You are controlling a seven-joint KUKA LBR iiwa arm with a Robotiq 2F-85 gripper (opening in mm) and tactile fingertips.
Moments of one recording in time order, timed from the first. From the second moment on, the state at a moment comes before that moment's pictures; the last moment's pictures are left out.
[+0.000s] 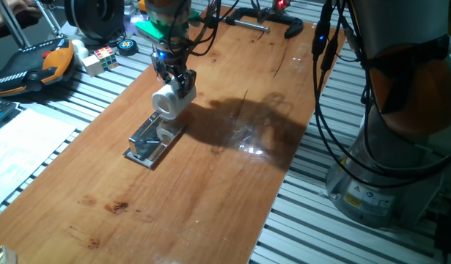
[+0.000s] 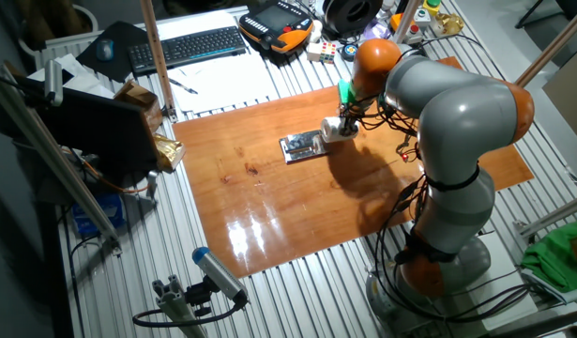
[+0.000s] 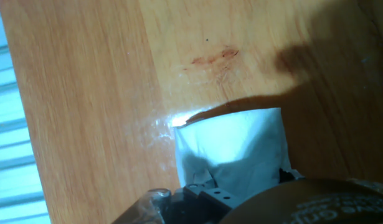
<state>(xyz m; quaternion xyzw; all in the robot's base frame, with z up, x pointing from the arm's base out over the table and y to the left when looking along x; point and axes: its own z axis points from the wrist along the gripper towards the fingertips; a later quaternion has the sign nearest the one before) 0.571 -0.021 0.112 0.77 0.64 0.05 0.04</state>
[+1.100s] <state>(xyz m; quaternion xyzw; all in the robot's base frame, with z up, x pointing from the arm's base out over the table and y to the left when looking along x) 0.571 0.001 0.116 0.77 0.64 0.04 0.05</state>
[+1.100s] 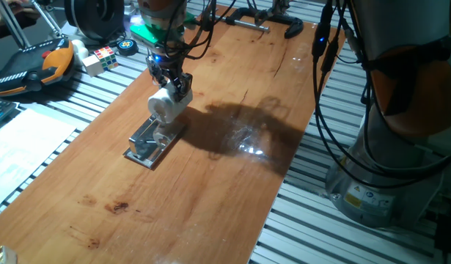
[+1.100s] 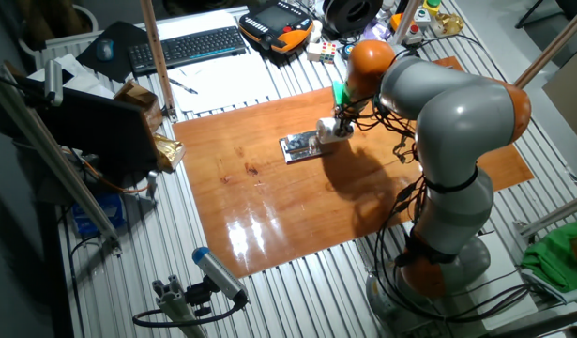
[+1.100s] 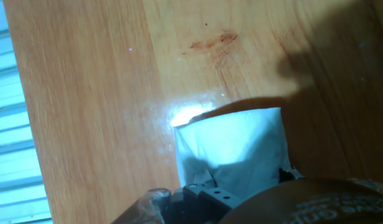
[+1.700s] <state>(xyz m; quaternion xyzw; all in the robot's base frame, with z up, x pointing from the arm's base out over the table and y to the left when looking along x) 0.568 0.024 0.116 0.77 0.63 0.04 0.06</state>
